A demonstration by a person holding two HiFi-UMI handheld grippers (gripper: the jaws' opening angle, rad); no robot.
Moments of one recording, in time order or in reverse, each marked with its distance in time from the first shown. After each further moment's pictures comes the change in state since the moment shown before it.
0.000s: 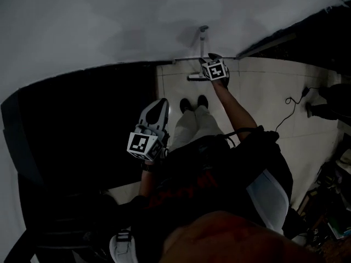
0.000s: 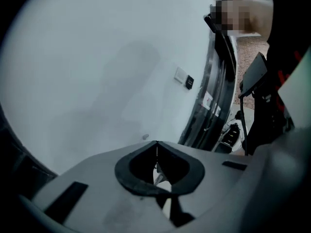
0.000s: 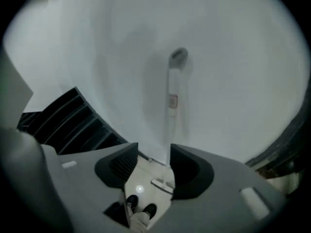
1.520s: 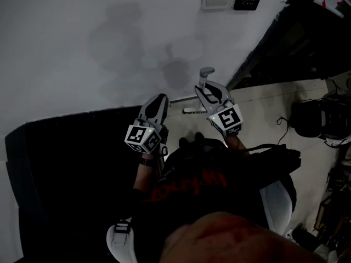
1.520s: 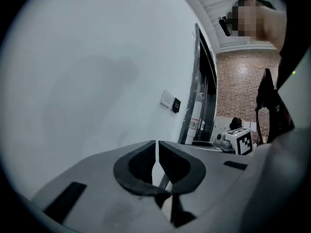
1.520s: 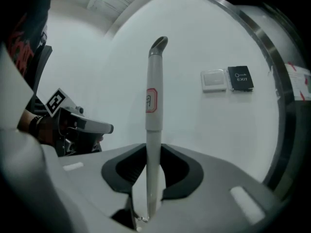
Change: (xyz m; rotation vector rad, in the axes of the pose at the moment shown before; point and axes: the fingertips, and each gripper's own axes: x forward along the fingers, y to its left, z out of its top) left arm 0.075 -0.019 0.139 0.056 -0.201 -0.219; right arm -0.329 0.093 0.210 -0.268 -0.678 0.005
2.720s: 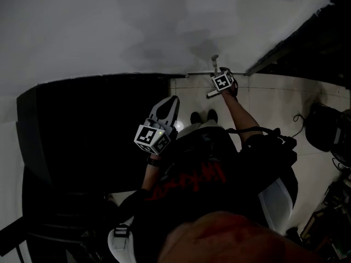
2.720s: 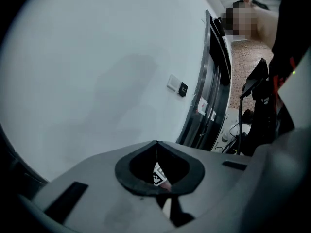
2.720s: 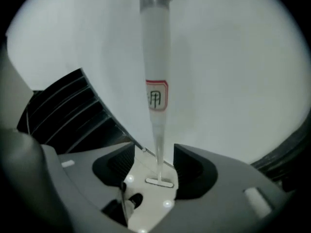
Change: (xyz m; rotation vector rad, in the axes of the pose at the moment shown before) left arm -0.051 -0.021 -0.071 -0.054 0.127 0.167; right arm 0.116 -0.048 -0.411 0.079 0.774 0.022
